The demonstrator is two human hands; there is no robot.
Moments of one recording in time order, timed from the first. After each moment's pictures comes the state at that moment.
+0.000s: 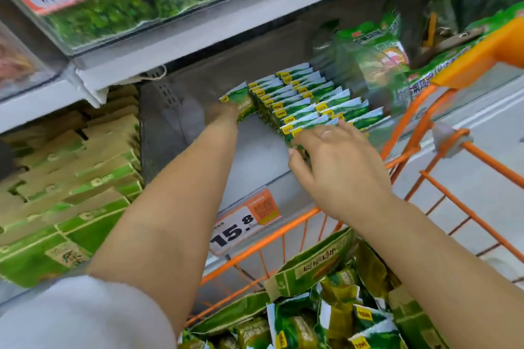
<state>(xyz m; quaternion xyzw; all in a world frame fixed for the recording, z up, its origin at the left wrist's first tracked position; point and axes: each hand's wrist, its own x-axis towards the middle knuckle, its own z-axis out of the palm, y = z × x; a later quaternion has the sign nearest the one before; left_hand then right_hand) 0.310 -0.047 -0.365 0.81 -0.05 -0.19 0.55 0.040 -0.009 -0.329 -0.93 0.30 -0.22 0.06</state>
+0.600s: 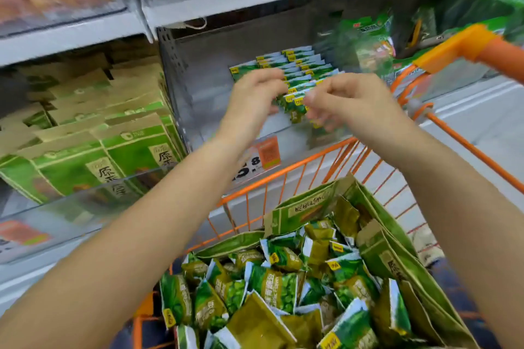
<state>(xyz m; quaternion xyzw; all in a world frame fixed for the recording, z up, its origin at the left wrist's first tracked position) 0.134 0.091 -0.274 0.66 -0.30 -0.26 0.63 0.005 0.016 -0.261 -0.77 0.24 -0.25 0.54</state>
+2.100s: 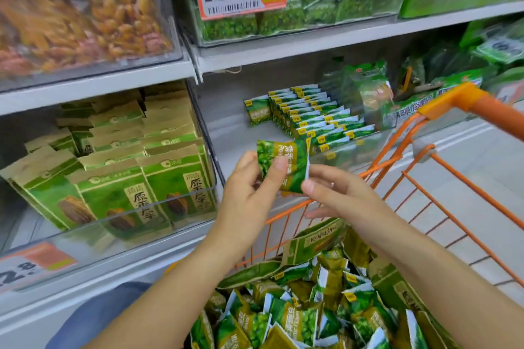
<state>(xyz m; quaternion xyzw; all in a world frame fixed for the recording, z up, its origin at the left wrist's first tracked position) 0.121 0.186 -0.300 0.65 -0.42 -0.17 0.61 -0.007 0.085 -0.288 -0.69 0.23 -0.17 0.67</state>
